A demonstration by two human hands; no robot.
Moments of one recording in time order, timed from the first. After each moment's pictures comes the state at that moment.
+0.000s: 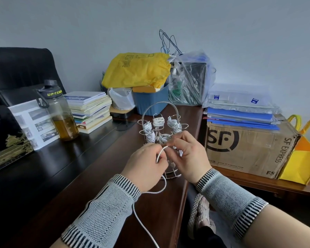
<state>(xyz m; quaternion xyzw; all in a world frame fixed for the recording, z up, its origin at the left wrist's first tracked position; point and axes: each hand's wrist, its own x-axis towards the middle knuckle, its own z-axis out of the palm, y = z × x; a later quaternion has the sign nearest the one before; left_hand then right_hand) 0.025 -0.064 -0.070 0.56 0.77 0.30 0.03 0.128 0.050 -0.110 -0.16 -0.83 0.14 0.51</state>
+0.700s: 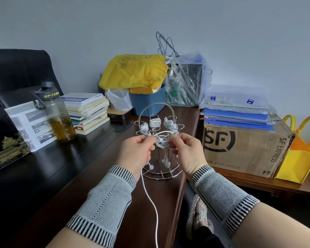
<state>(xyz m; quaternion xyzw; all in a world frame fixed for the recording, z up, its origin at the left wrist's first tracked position) 0.020 -0.043 -0.064 0.28 0.64 0.66 0.27 0.118 0.052 -0.097 -0.32 -0.62 0.54 0.47</state>
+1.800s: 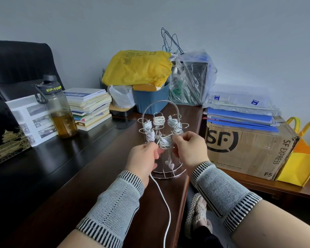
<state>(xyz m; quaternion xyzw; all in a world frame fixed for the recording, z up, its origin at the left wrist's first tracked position) 0.020 -0.040 -0.086 0.24 0.67 0.63 0.30 0.106 0.053 -0.092 -0.42 -0.64 0.48 0.44</state>
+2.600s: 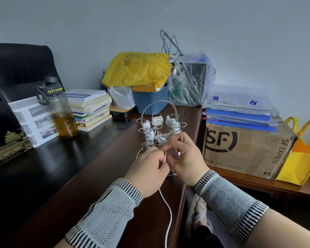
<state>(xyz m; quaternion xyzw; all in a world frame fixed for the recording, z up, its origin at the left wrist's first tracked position) 0.028 -0.067 -0.087 0.59 0.74 0.31 0.03 0.126 0.035 -0.107 -0.20 -0.83 0.24 0.46</state>
